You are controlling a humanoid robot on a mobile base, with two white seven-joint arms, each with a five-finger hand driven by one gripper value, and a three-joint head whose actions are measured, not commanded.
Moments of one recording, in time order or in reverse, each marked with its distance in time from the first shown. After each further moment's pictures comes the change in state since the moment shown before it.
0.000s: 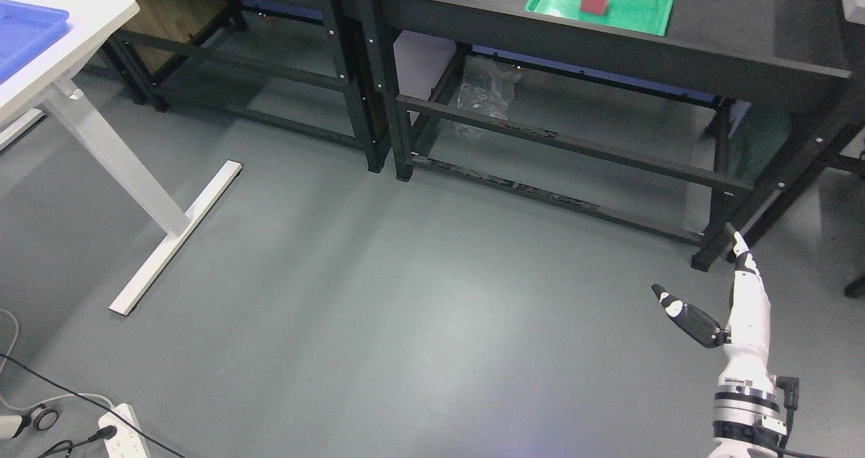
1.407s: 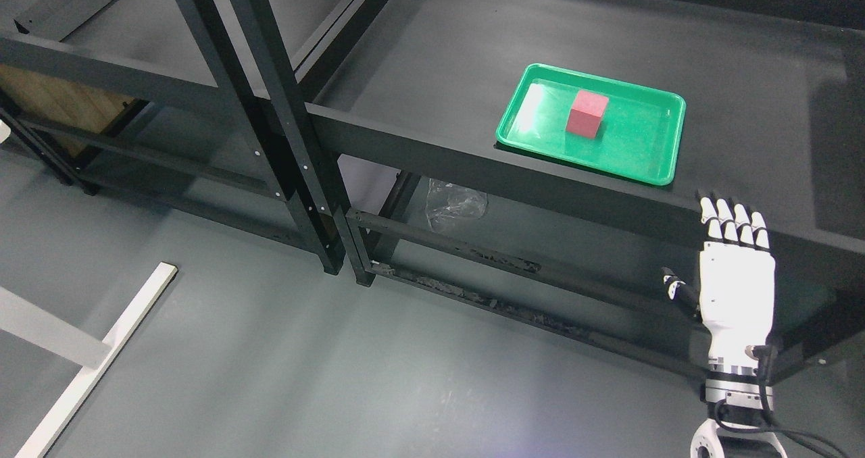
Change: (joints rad) left arm 0.000 0.000 0.000 0.000 0.000 0.000 0.000; right arm -0.060 -0.048 0.095 -0.019 0.591 0.114 -0.059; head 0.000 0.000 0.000
